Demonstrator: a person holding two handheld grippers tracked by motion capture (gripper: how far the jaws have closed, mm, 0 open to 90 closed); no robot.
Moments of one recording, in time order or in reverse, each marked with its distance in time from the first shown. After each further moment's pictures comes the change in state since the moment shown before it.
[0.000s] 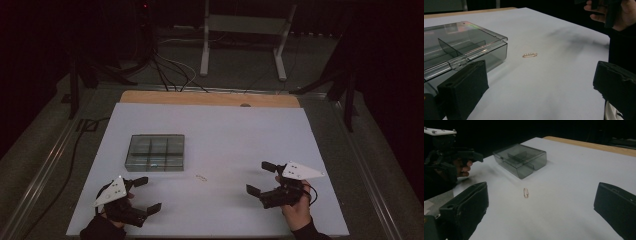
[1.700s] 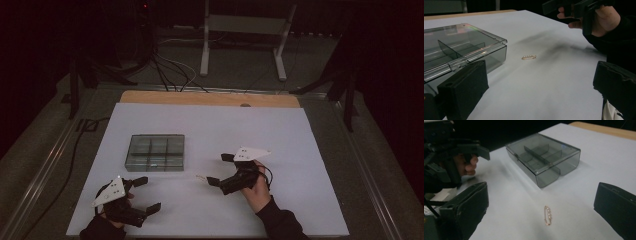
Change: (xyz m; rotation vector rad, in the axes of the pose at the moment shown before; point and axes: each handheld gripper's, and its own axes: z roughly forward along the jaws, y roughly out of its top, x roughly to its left) left arm 0.001 -0.001 -0.001 -0.002 -0.004 -0.009; right arm 0.015 0.023 0.109 0.135 0.141 -0.029
